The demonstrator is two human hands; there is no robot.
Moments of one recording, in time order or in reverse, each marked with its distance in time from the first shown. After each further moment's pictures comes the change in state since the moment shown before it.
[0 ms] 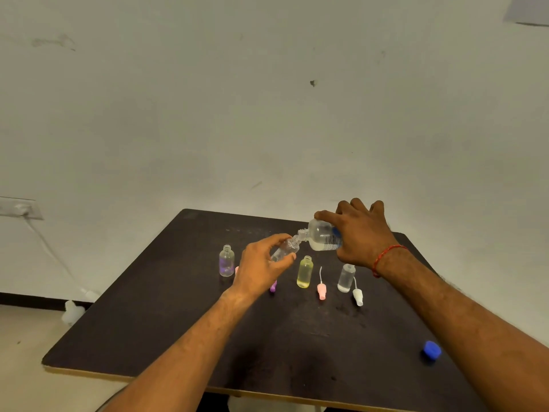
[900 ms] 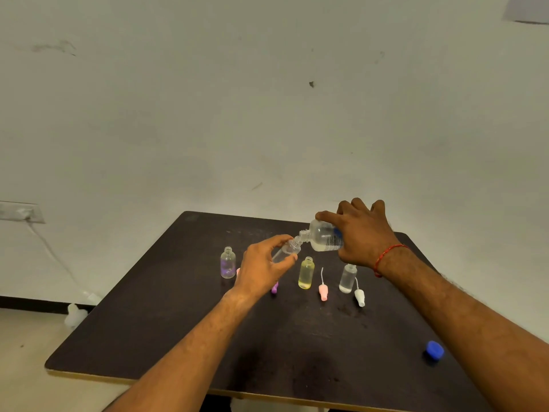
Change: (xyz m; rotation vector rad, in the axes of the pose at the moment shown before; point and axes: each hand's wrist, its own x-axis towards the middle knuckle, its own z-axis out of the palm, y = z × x) left_hand 0.002 0.000 0.001 -0.013 -0.024 -0.001; right_hand 0.001 0.003 0.002 -0.015 0.015 -0.009
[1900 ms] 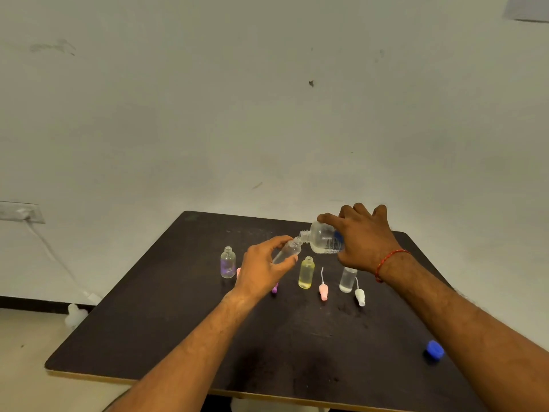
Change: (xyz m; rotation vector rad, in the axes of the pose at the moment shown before) left_hand 0.000 -0.006 0.002 0.024 -0.004 -0.006; right_hand -0.006 -0.002 0.005 0.030 -0.032 0.038
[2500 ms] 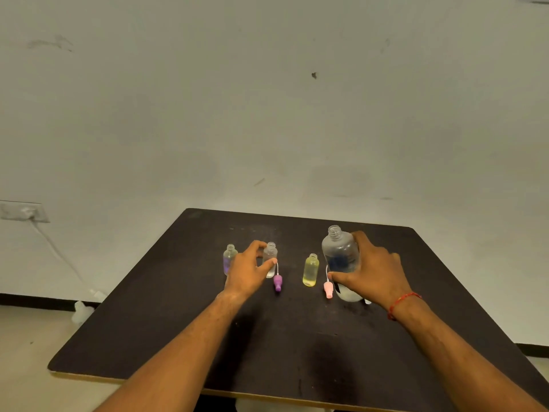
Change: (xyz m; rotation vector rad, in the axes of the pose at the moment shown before) left_hand 0.010 -0.071 -0.001 0.077 -0.017 -0.226; right_hand -0.041 -0.014 0.048 0.560 -0.029 0.331
